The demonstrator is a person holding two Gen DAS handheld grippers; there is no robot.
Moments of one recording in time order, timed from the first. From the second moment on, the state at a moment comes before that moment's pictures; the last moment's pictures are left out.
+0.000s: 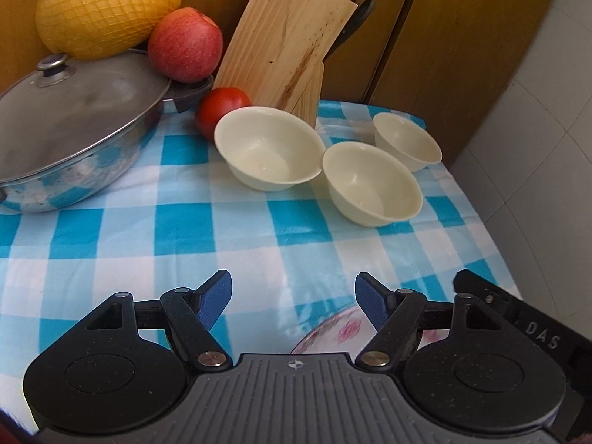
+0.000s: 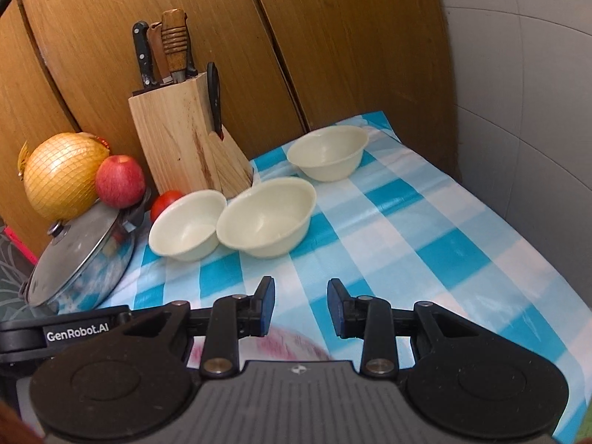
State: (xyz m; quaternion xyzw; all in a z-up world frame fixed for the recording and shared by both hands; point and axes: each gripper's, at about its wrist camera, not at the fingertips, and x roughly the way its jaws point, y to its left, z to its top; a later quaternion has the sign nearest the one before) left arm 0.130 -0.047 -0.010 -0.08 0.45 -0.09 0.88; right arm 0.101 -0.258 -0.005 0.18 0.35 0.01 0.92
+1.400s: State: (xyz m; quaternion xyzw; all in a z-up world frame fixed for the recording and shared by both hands) left arm 0.235 -0.100 -0.057 -0.18 0.52 -0.08 0.83; right arm 0.221 -0.295 -0.039 0.24 0.42 0.04 0.87
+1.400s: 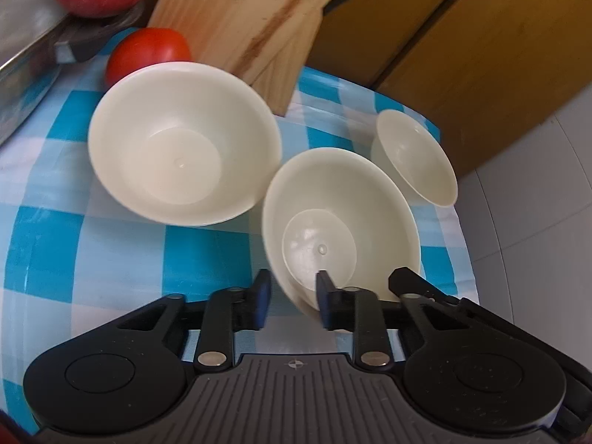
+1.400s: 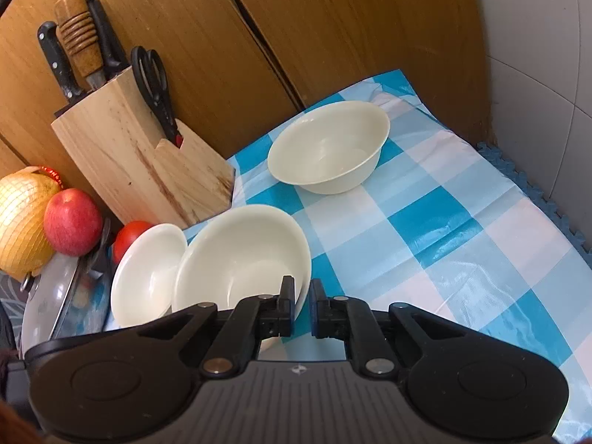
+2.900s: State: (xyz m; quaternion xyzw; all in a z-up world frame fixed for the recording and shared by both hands) left arm 0.155 -0.020 0.008 -0.22 0.44 -0.01 0.87; right arm 0.179 -0.267 0.011 0.25 0.38 0.07 0.89
